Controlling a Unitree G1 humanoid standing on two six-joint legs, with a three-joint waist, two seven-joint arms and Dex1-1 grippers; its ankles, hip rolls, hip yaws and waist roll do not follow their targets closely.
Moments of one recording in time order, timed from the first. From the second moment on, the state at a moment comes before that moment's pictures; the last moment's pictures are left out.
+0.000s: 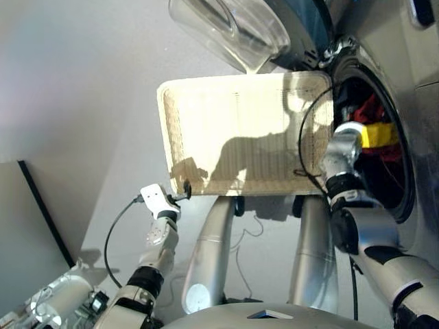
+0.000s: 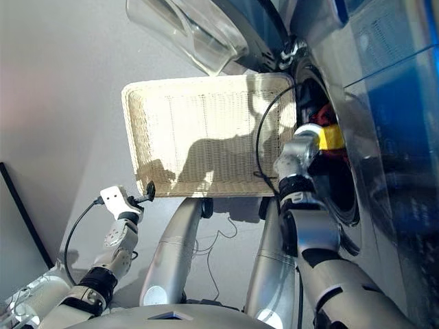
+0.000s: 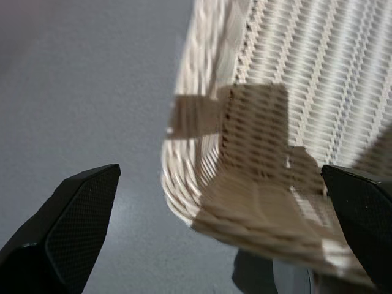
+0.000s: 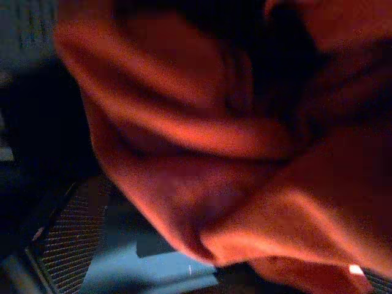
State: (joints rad) left arm -0.15 0.22 -0.26 0.63 -0.67 -0.34 0.09; right arm -0.96 -0.29 -0.19 1.02 1.19 -0.53 -0.30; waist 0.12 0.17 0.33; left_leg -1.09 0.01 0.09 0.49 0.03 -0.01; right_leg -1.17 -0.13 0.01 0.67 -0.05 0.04
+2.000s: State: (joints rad) left arm -0.09 0.24 -0.11 1.05 -0.48 -0.28 0.01; right arm -0.27 -0.17 0.29 1.18 0.40 -0.21 -0.01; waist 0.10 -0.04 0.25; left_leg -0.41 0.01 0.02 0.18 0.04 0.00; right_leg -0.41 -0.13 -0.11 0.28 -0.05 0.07
